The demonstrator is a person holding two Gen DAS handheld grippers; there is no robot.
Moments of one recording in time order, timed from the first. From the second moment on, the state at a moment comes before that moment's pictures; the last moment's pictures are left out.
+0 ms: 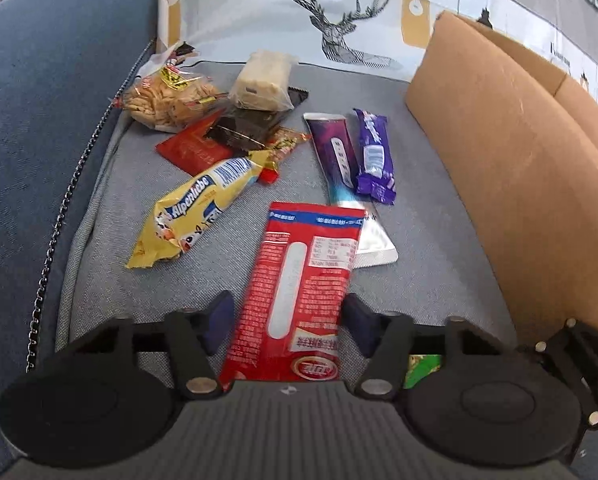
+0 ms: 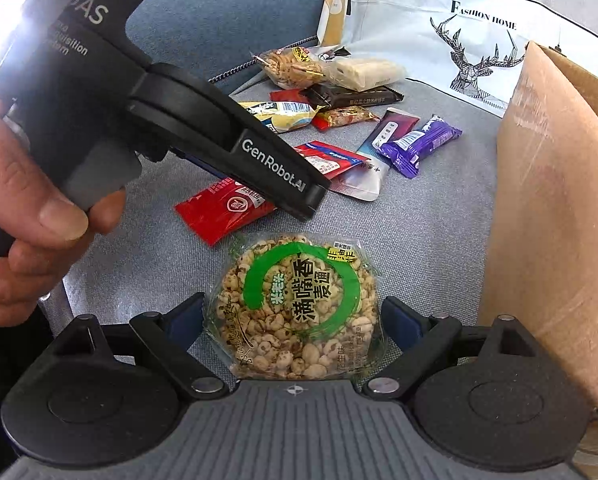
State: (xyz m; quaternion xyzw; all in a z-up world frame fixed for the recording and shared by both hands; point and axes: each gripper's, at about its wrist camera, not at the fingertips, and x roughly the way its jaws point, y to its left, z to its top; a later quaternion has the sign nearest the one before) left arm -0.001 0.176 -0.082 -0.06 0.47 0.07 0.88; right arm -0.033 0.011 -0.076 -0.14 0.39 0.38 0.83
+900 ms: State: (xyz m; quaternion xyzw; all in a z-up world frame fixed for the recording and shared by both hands) left arm -0.029 0.181 0.000 -0.16 0.36 0.07 0.92; right arm -0.067 -0.006 -0.026 -0.14 0.29 0.38 0.87
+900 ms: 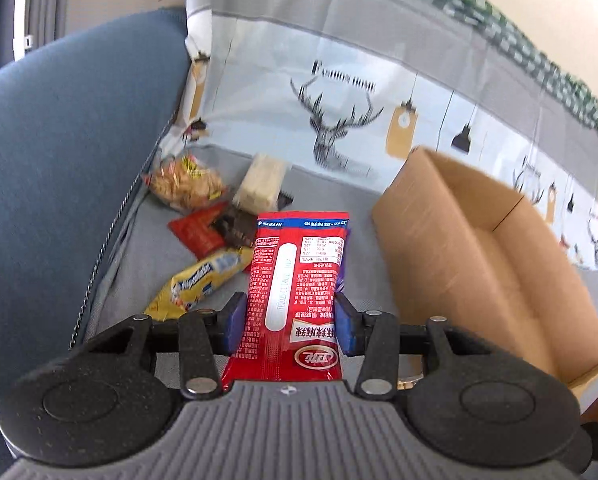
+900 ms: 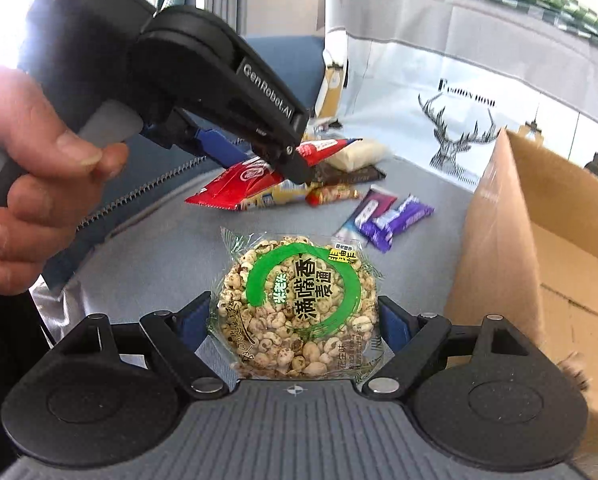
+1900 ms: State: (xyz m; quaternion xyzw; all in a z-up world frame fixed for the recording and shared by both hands) left arm -0.026 0.160 0.053 -0.26 0.29 0.07 0.92; right arm -0.019 -0.118 0.079 0.03 0.20 0.30 0.93
